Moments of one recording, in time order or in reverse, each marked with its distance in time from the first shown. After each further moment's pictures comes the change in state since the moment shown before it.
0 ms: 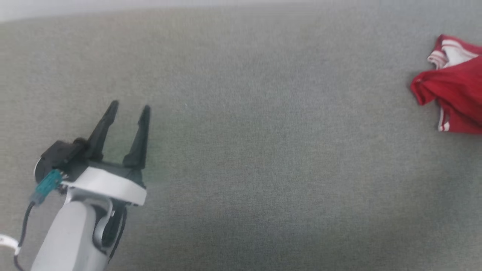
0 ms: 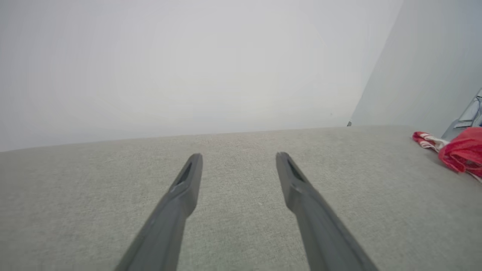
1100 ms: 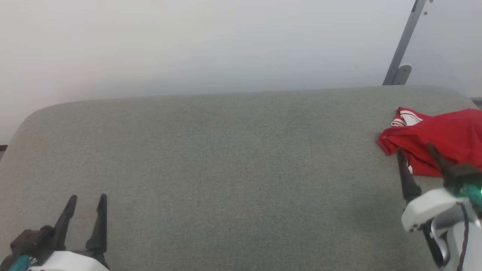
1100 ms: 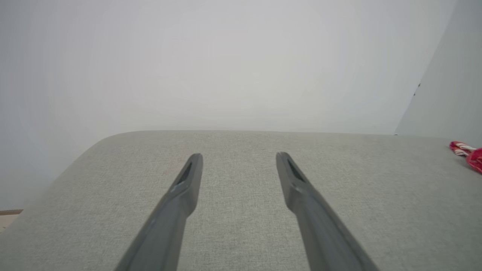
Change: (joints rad) left arm 0.380 0.022 0.188 -0.018 0.016 0.000 0.000; right arm 0.725 0.361 -0.136 -0.643 -0.048 0.000 -0.293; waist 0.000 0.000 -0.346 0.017
